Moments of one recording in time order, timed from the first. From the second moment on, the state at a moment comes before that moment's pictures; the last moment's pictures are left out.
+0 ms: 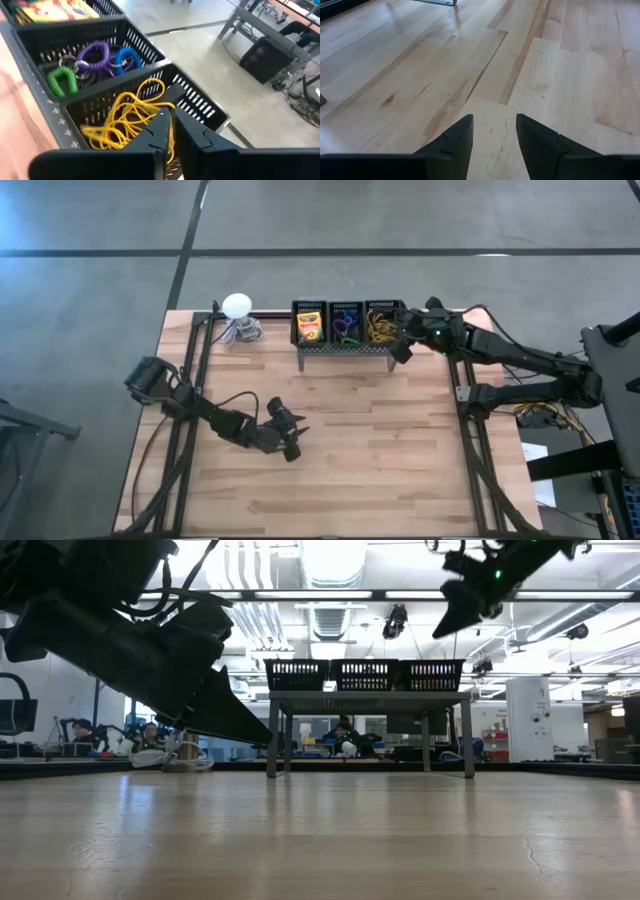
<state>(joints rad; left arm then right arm) -0.40 1.75 0.57 0.53 -0.65 -0.45 -0.39 0.99 0.83 -0.35 0.42 -0.10</state>
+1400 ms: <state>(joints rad) 0.06 0.67 0.17 0.28 -0.12 -0.22 0.13 0.00 0.06 -0.12 -0.02 0.08</state>
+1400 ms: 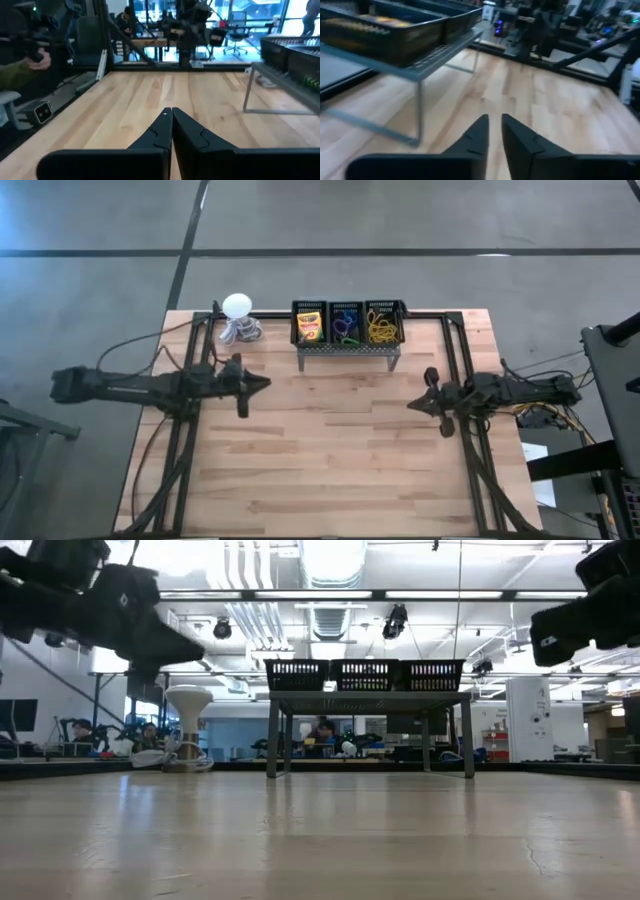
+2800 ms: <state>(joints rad) 0.10 0.02 0.00 0.03 0.08 -0.10 0.13 0.02 0.01 0.01 0.00 0.09</state>
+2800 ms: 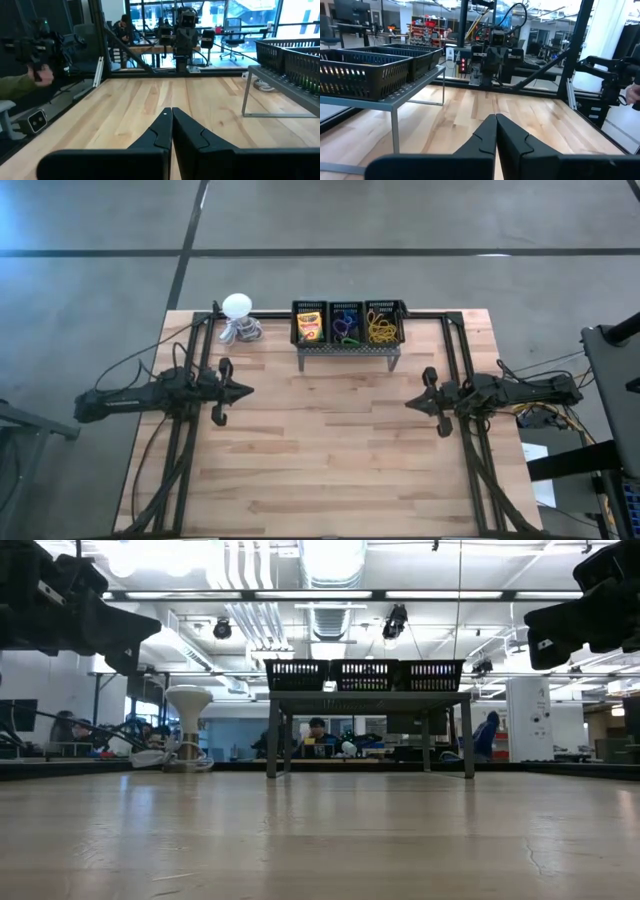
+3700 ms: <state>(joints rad) 0.10 0.02 0.00 0.03 0.08 -0.10 0.10 0.00 0.01 0.01 0.00 0.06</state>
